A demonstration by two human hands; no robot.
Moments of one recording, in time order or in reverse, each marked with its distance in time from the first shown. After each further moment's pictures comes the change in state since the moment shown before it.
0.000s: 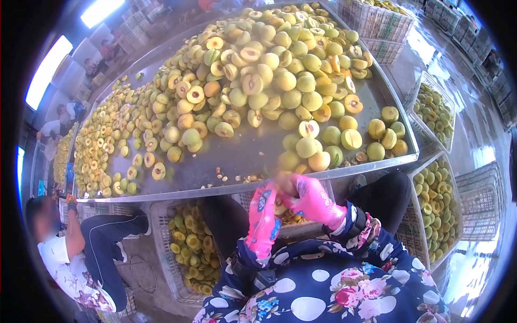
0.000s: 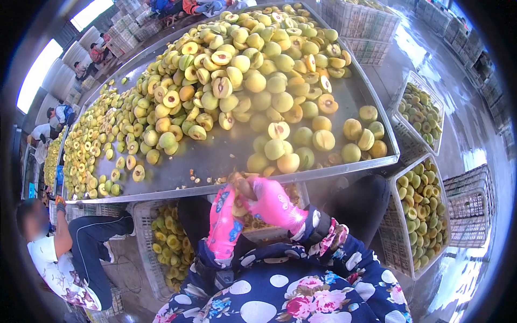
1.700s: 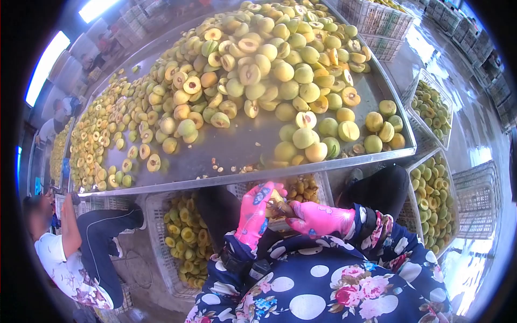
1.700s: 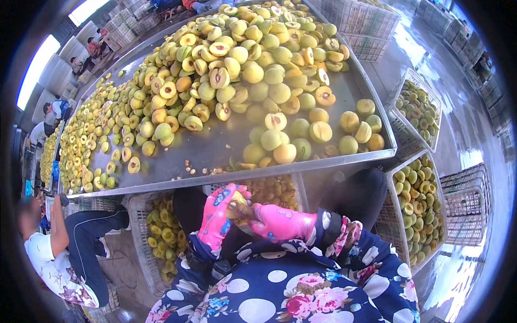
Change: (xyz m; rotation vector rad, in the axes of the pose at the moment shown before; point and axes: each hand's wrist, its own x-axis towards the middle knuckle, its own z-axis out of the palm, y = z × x) left_hand 0.002 -0.006 -0.028 -0.088 -0.198 -0.300; right_hand -0.038 -0.003 -0.008 -0.072 -0.601 0.345
